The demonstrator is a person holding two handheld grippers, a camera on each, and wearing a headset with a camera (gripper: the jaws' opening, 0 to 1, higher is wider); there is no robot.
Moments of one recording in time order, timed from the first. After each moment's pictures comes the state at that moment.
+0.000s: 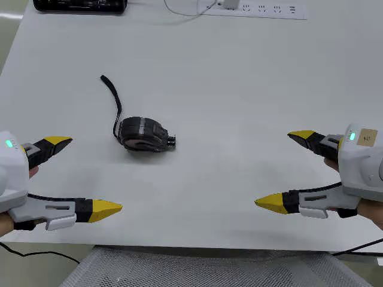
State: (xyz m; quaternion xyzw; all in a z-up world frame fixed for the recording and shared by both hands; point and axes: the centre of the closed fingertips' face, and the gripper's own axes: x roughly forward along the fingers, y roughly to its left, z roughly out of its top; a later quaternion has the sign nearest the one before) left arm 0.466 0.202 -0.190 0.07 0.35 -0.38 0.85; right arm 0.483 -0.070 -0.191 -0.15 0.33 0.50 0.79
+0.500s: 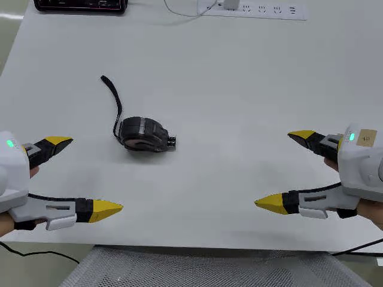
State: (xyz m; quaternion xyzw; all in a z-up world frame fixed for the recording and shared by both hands) left arm 0.466 0.203 -0.189 0.07 0.35 -0.38 0.86; right arm 0.483 -0.069 -0.191 -0.15 0.33 0.50 0.79
